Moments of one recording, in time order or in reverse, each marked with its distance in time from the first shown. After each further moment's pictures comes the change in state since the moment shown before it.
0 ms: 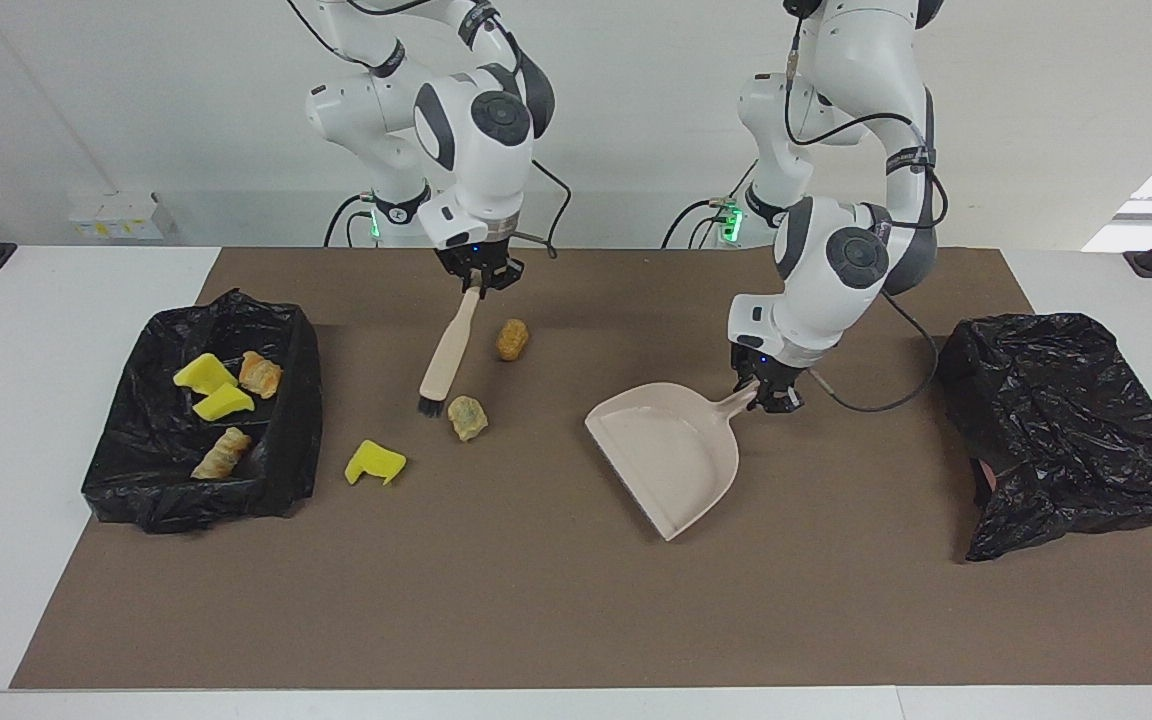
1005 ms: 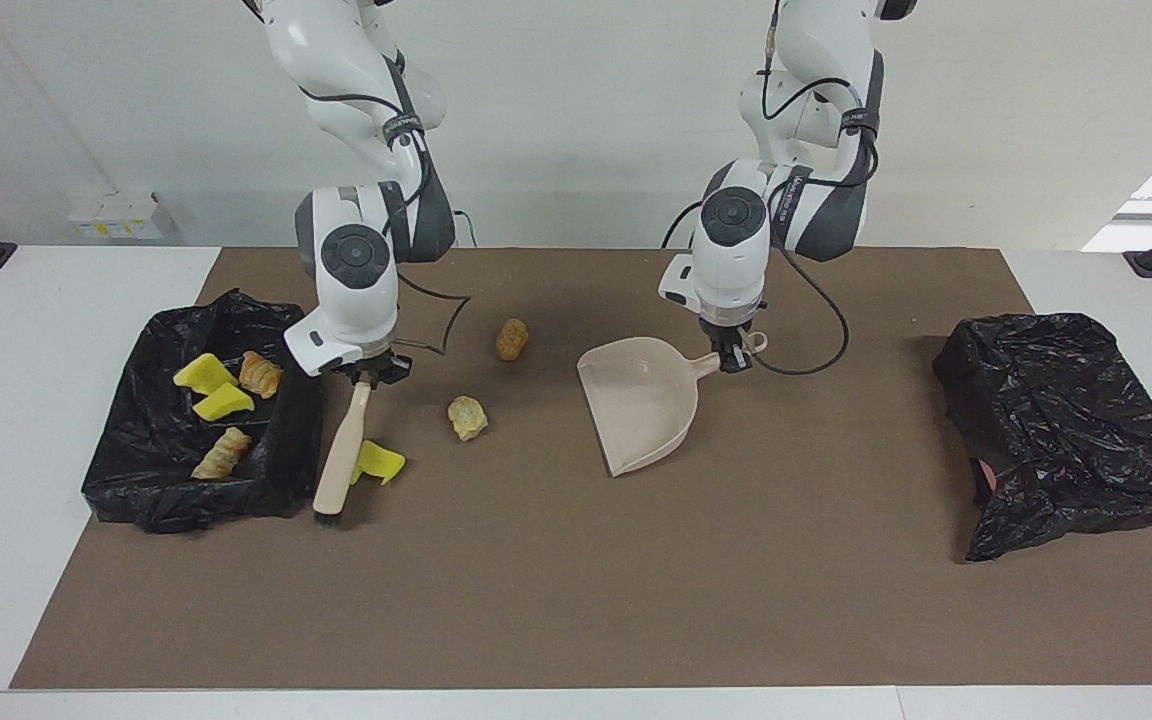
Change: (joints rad) left arm -0.163 -0.054 -0.029 -0.022 0.243 -0.147 -0.167; right arm -0.285 0.295 0.002 0.178 -0.145 0.070 -0.350
